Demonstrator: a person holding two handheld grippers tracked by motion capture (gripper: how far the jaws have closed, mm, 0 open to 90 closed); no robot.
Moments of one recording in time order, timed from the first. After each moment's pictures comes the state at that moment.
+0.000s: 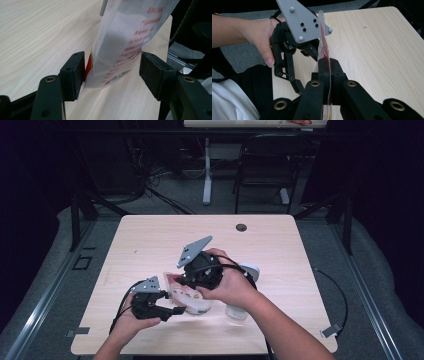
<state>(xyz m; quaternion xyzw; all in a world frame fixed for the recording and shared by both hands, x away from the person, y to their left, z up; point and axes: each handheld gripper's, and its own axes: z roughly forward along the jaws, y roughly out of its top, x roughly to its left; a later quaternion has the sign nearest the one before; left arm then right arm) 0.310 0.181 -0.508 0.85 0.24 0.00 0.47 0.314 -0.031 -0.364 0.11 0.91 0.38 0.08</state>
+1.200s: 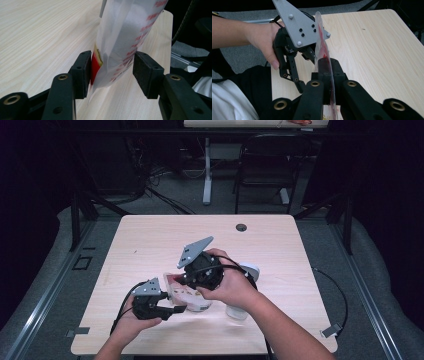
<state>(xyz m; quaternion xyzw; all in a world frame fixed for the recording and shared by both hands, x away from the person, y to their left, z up) 0.310 0.181 -0.517 0.85 0.21 0.02 0.48 0.312 -0.032 -0.362 0.11 0.91 0.38 0.09</state>
